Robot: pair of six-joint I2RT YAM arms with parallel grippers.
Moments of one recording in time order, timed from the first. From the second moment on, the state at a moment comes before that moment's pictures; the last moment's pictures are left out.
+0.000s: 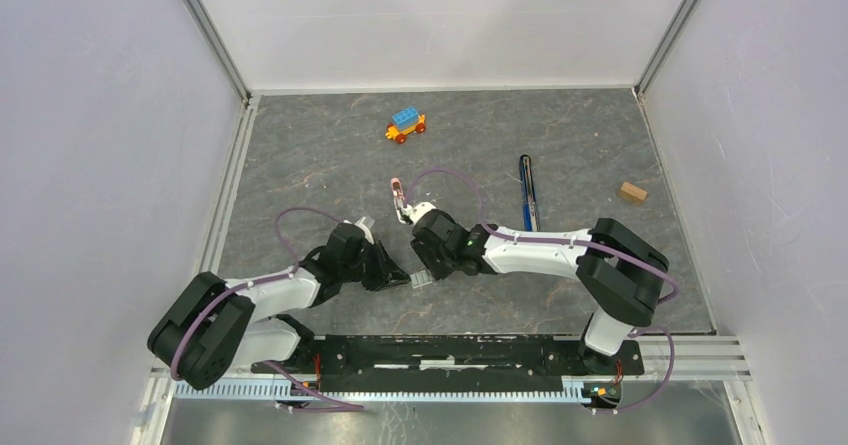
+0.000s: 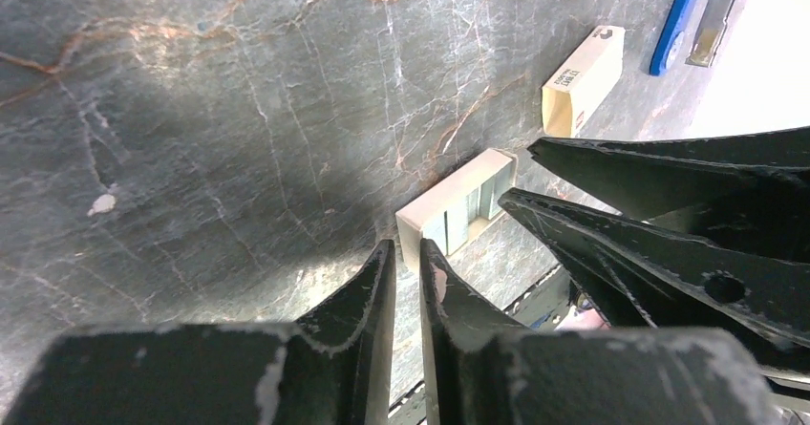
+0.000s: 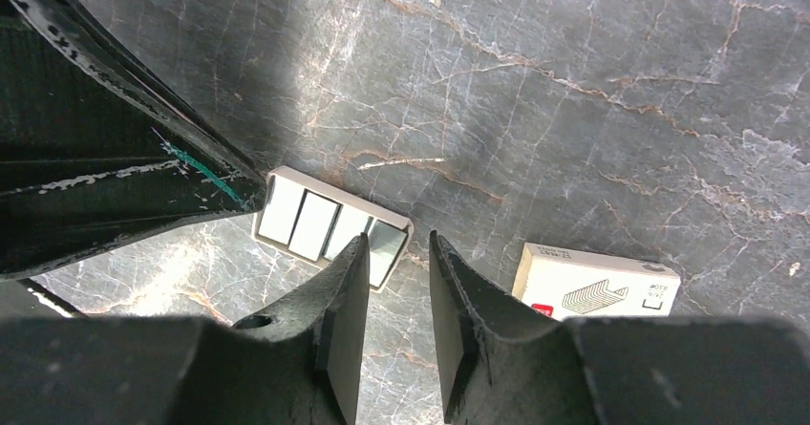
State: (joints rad) left arm -0.57 1.23 0.26 0.20 0.35 -0.99; right arm 1.05 1.70 0.99 -0.27 0.13 0.36
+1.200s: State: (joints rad) left arm -0.57 1.25 0.26 0.24 0.35 -0.98; right arm 1.06 1.64 0.89 -0.06 0.01 0.56
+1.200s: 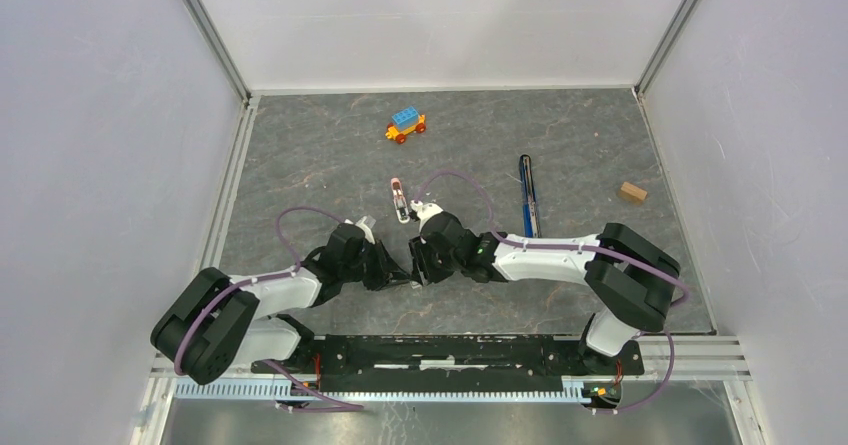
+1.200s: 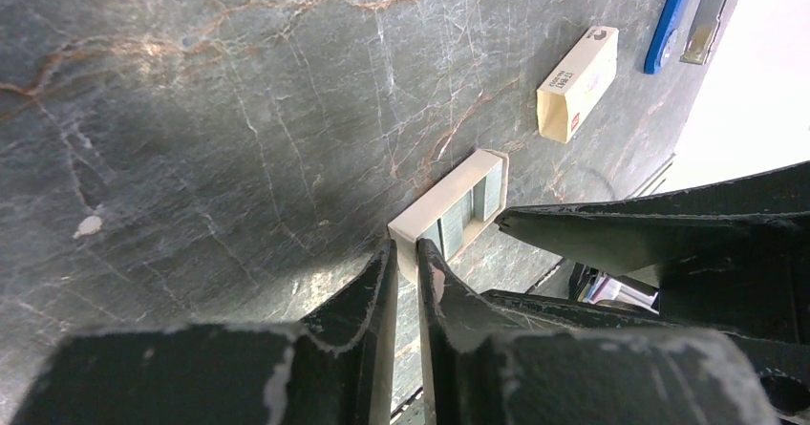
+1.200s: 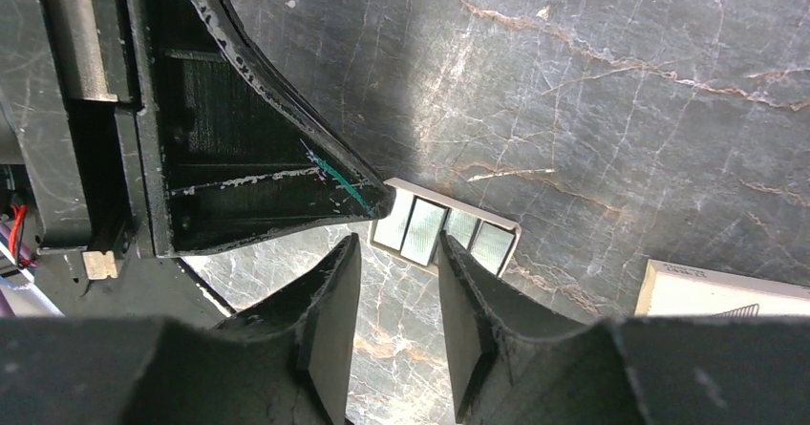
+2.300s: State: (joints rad) left arm -0.57 1.26 0.26 0.25 0.36 -0.98; right arm 1.06 1.69 0.87 0.00 0.00 0.62
